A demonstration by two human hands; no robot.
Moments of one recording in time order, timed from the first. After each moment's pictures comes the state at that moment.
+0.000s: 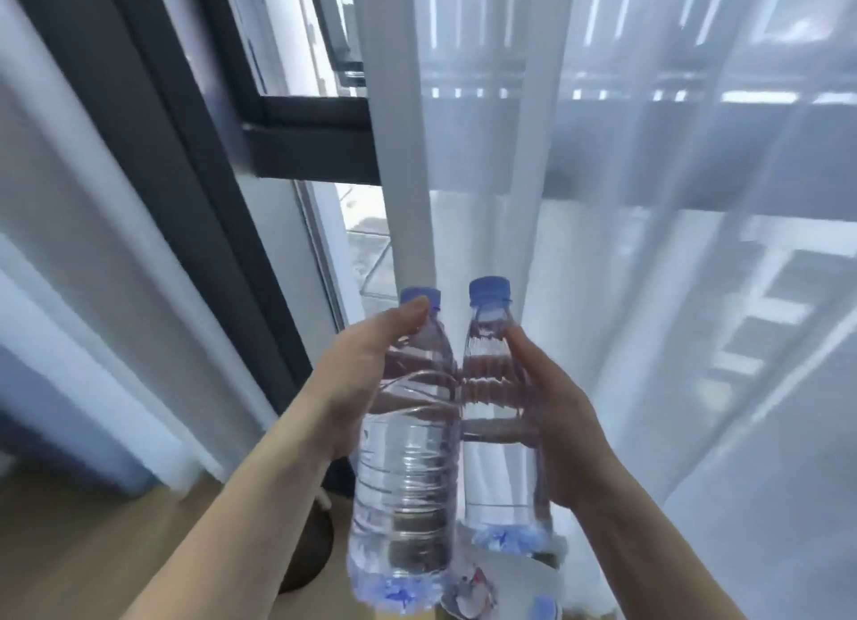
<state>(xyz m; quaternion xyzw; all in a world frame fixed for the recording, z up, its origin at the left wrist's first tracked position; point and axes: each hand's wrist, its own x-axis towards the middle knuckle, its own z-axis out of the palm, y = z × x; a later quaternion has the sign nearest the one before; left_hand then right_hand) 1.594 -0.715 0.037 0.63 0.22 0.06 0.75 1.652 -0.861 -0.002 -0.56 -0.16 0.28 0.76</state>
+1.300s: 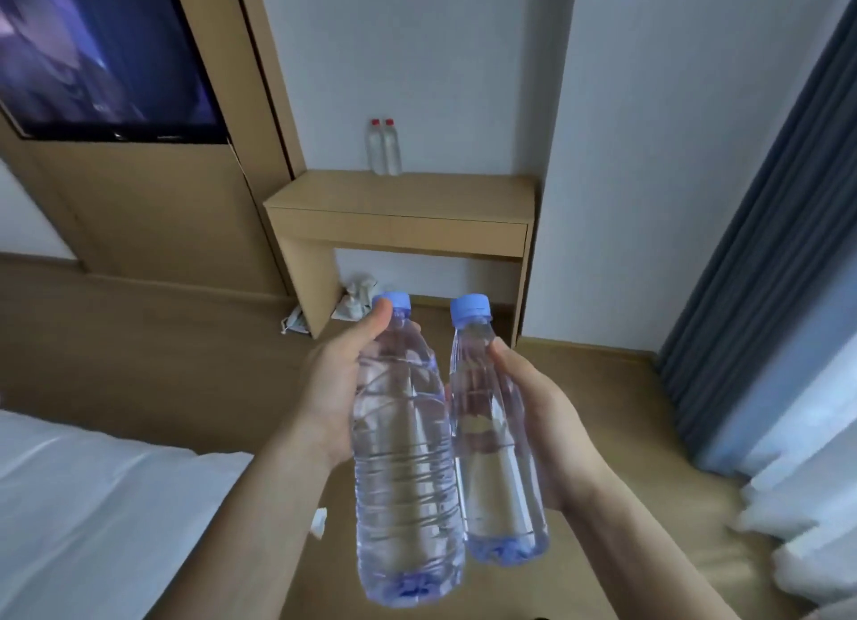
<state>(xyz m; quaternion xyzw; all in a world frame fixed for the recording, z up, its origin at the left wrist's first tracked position) 0.806 -0.498 0.039 0.25 0.47 0.65 0.55 0.963 -0.446 -0.002 -0.24 -0.42 0.81 0.33</state>
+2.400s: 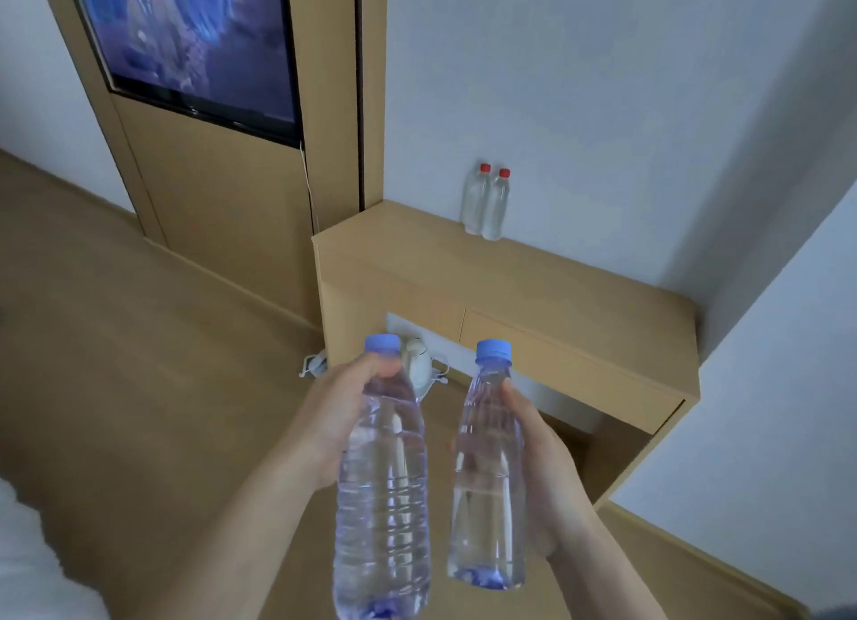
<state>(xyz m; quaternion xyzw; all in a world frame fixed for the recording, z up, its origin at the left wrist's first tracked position) 0.495 -0.105 0.006 0.18 0.59 0.66 0.43 0.644 -0.012 -0.024 -0.33 -0.47 0.79 0.23</state>
